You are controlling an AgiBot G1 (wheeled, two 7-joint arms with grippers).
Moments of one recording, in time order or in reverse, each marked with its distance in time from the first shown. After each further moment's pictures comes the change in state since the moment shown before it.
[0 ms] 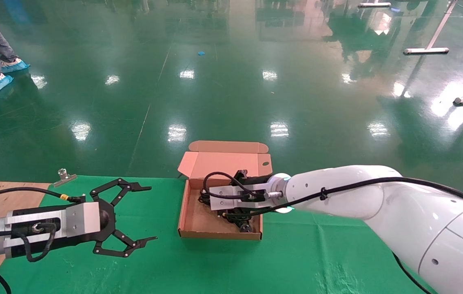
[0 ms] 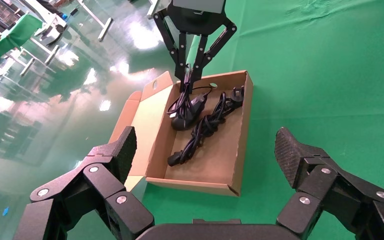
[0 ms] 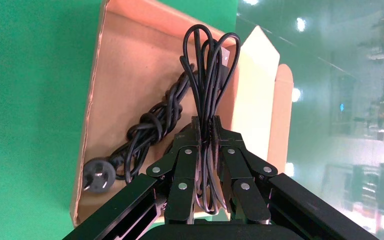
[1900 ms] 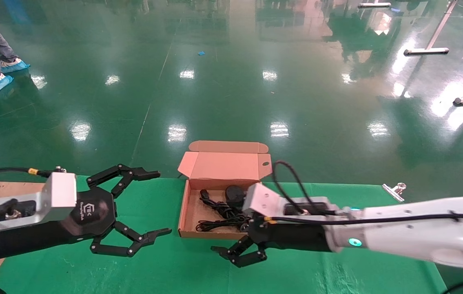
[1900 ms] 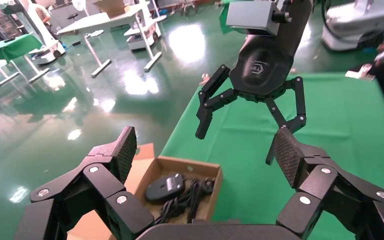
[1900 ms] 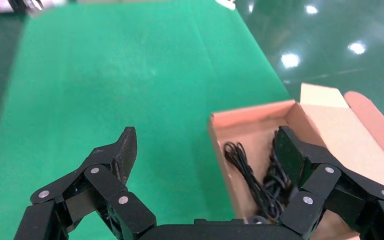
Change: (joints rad) left arm 0.219 -0.145 -0.219 -0.578 -0.107 -0.019 -0.571; right arm -0.274 0.351 0.511 0.294 0.337 -0.415 0.123
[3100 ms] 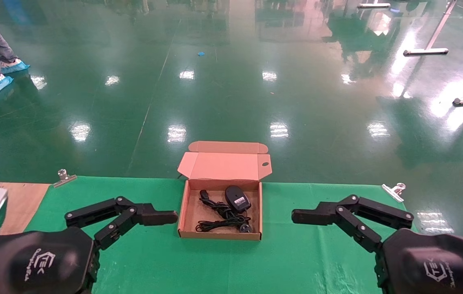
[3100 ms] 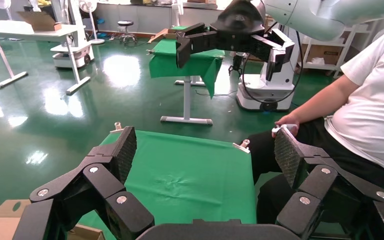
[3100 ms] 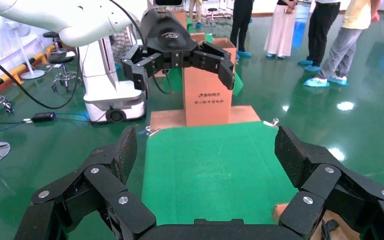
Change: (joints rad) left arm 0.250 -0.166 -0.250 -0.661 -0.123 -0.020 -0.651; right arm -0.322 0.410 0.598 0.348 0.399 -0.485 0.143
